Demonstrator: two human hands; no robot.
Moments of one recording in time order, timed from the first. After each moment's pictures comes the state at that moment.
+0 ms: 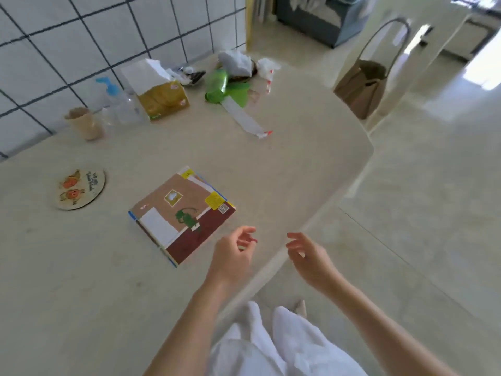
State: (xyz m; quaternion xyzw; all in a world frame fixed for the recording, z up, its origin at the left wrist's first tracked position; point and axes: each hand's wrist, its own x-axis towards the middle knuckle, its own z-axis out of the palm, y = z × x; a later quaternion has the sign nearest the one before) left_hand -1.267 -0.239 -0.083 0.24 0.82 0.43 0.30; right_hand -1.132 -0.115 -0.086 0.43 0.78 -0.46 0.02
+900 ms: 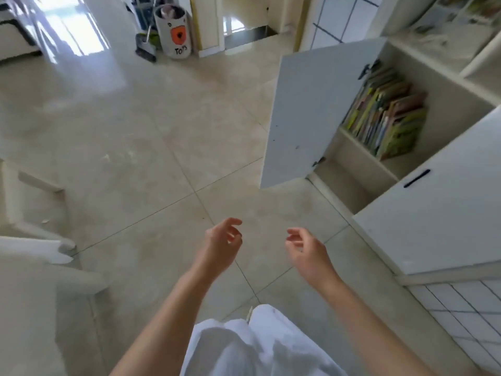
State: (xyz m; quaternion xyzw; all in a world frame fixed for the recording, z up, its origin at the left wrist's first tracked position) left_hand -0.675 -0.116 -0.095 0.77 0.45 0.14 0.43; right_hand -0.522 -0.249 -0.065 0.83 0.30 -0.34 -0.32
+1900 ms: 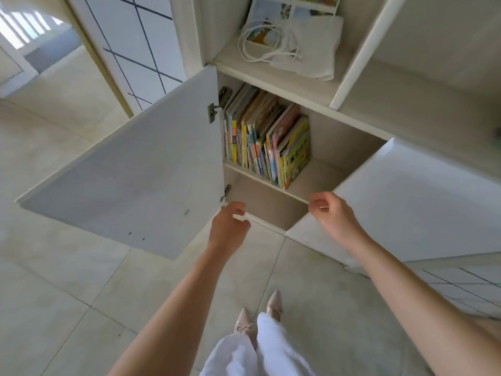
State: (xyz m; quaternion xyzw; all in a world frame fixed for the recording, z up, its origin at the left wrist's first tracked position) left_hand -0.107 0.000 -0.139 0.77 0.33 -0.04 0.54; right_hand -0.017 -0.194 -0.070 0.91 0.02 -0.22 -0.35
